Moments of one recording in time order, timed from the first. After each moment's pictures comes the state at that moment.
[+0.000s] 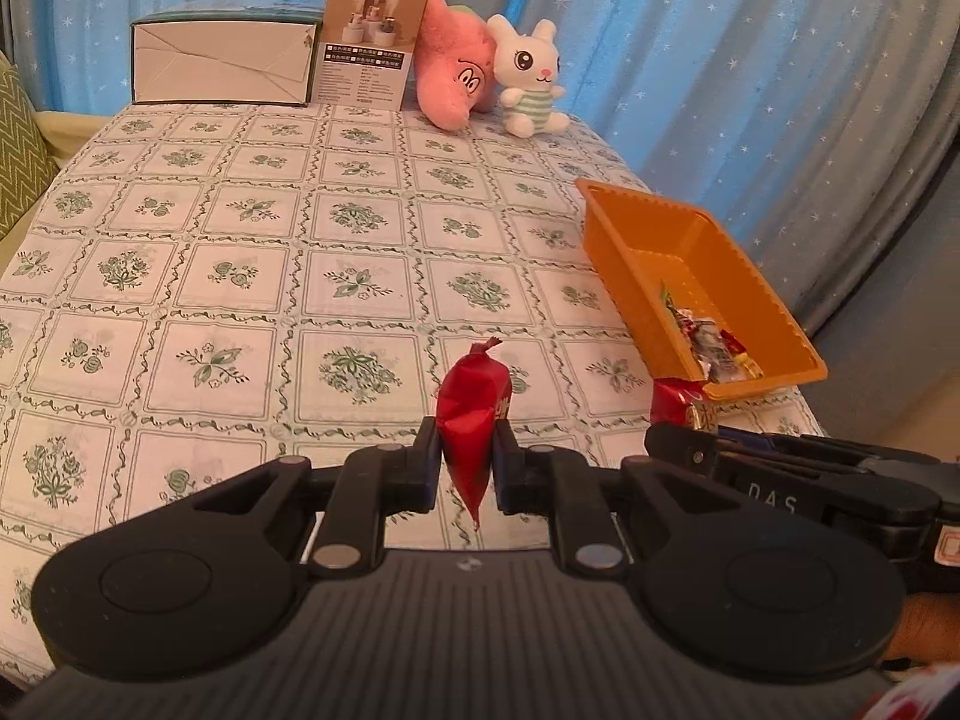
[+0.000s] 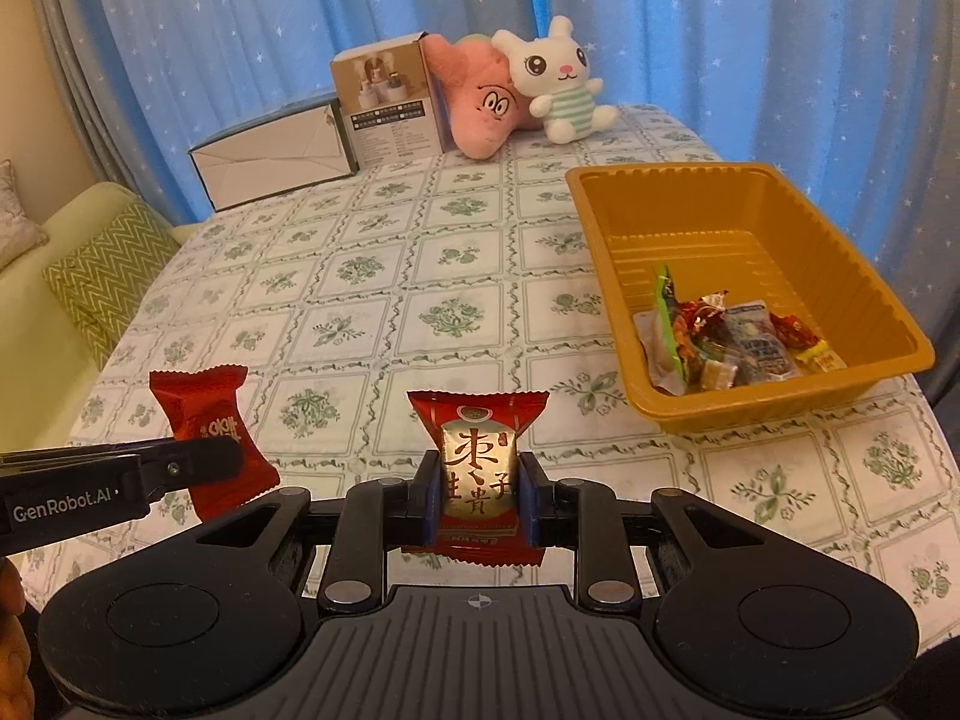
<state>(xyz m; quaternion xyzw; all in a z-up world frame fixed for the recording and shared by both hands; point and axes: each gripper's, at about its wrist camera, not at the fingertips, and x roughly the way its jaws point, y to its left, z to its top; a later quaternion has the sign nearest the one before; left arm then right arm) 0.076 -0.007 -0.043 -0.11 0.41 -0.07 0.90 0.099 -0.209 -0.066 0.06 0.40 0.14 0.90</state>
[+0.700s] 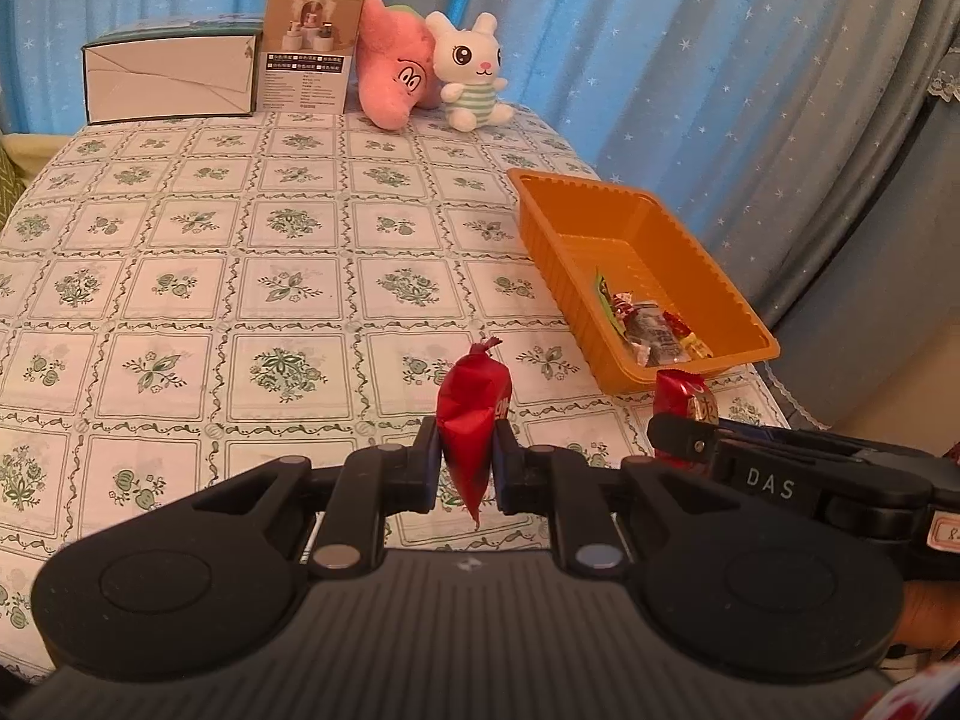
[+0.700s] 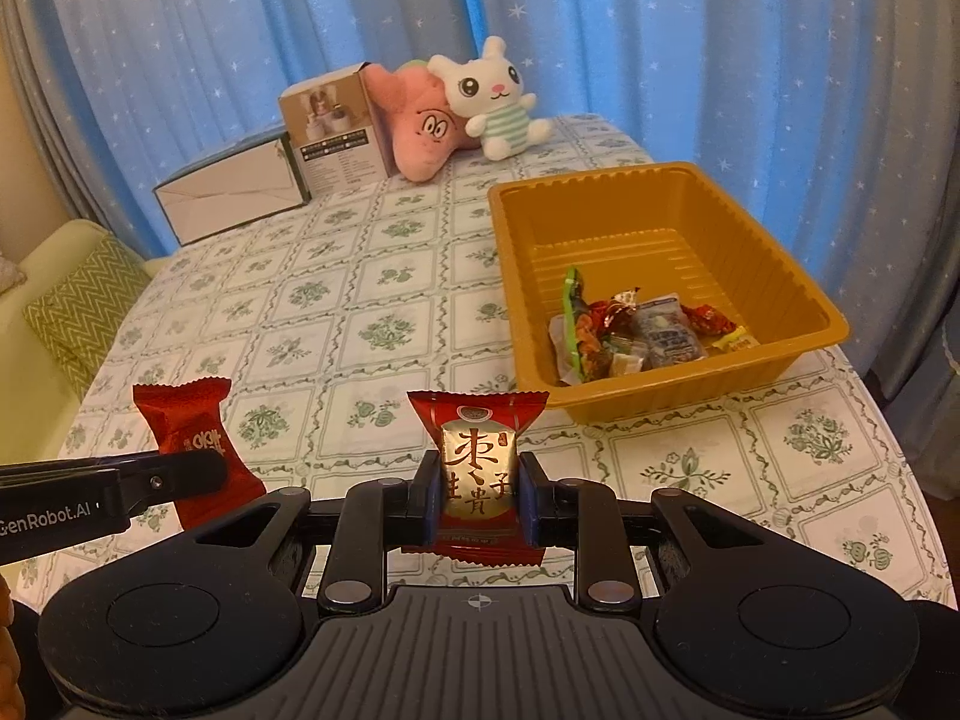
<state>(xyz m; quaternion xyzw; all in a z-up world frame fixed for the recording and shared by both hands) 0.071 -0.047 -0.030 -0.09 0.41 -0.10 0.90 0.083 -0.257 -0.054 0.08 0.39 0.11 0.91</state>
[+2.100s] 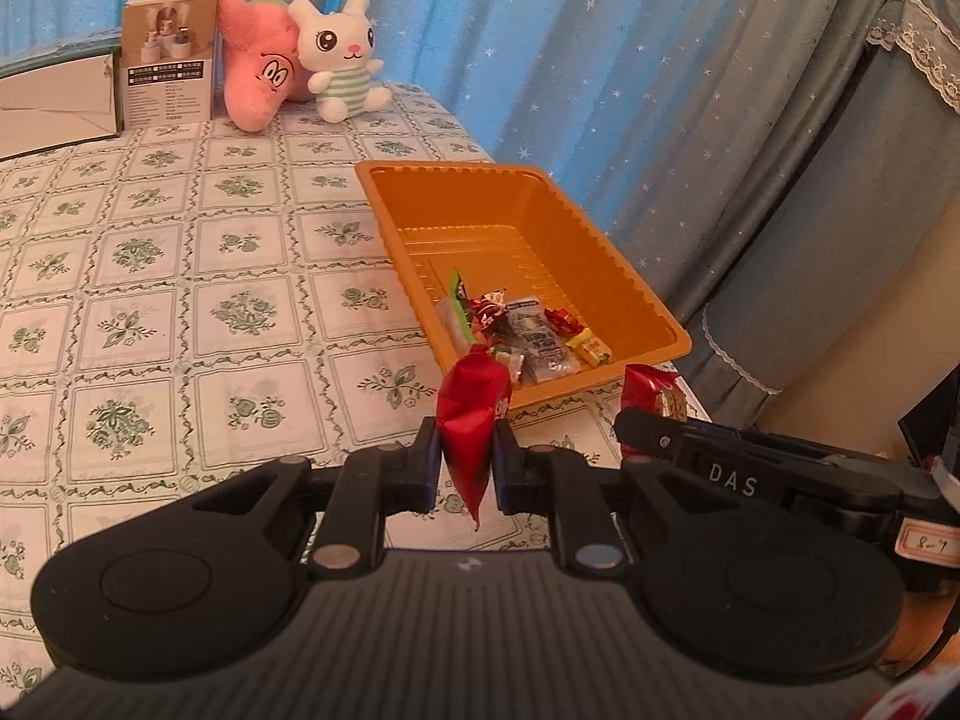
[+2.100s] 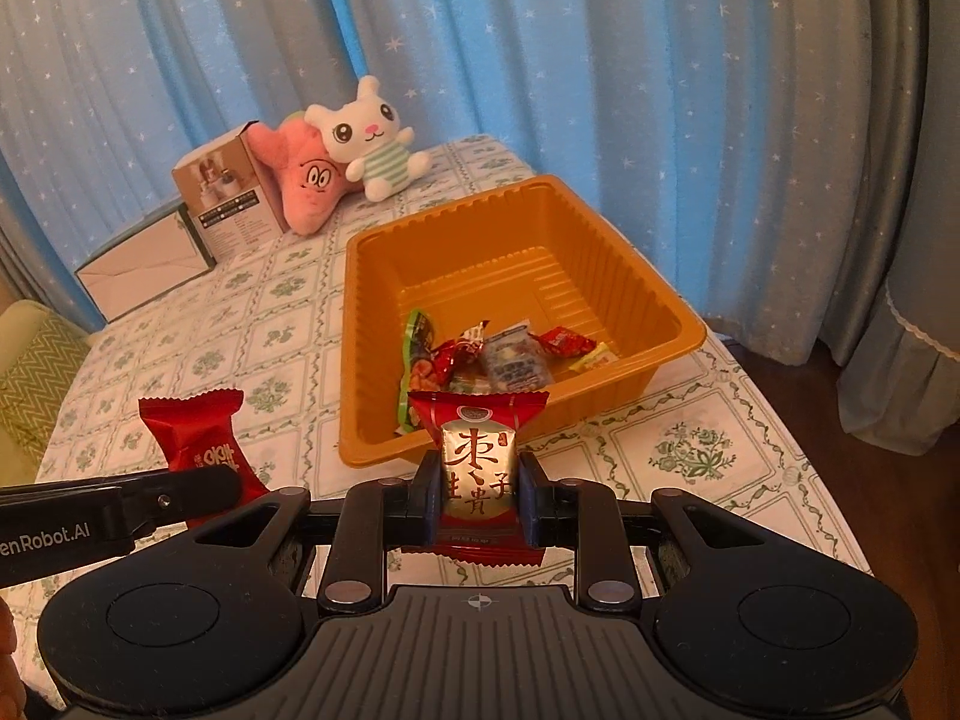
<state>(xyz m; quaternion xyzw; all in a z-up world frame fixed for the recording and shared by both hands) 0.113 -0.138 -0.029 -0.07 0.42 -0.17 0.89 0.096 -0.340 -0.053 0.13 0.38 0.04 0.92</state>
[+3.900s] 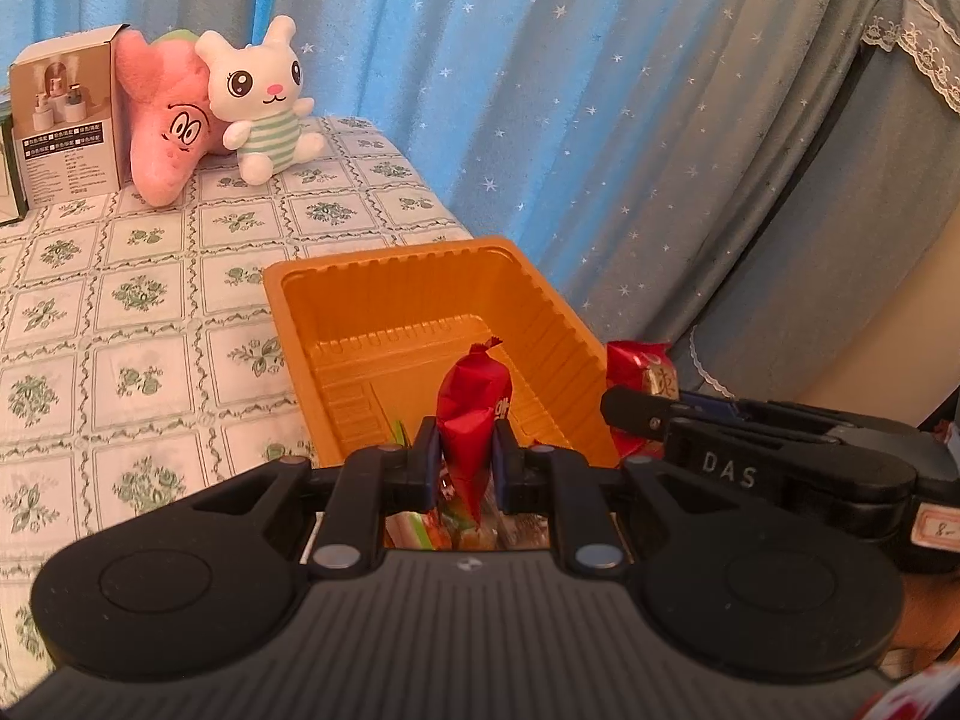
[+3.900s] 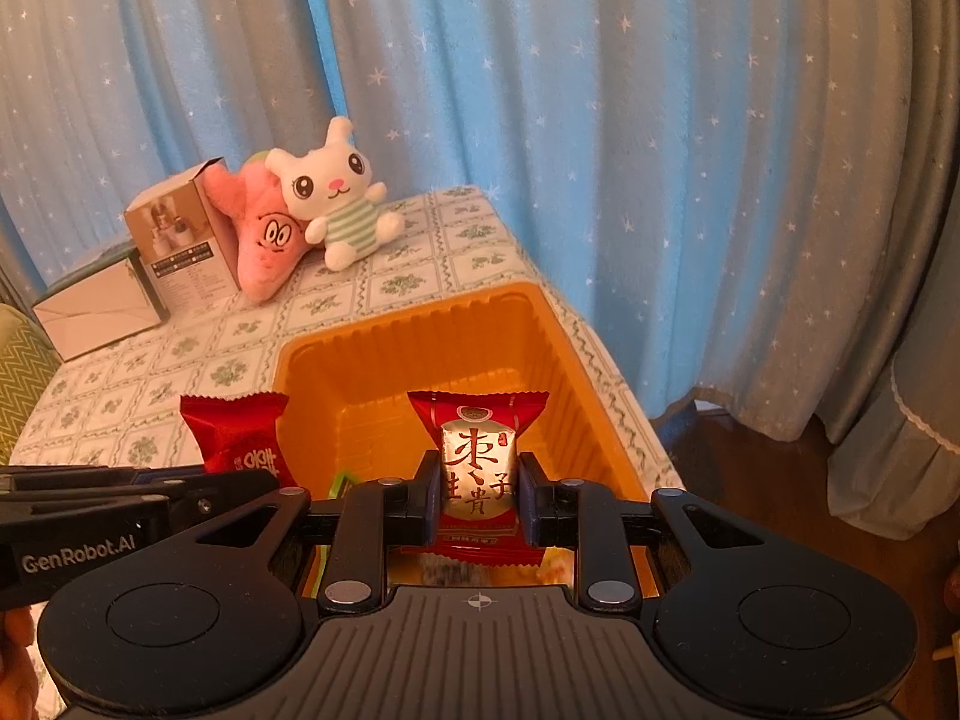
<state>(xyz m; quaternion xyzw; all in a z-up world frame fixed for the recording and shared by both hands) 0.239 -0.188 -0.030 -0.06 0.40 -0.21 0.89 0.215 -0.374 -0.038 0.09 0.36 0.04 0.93</state>
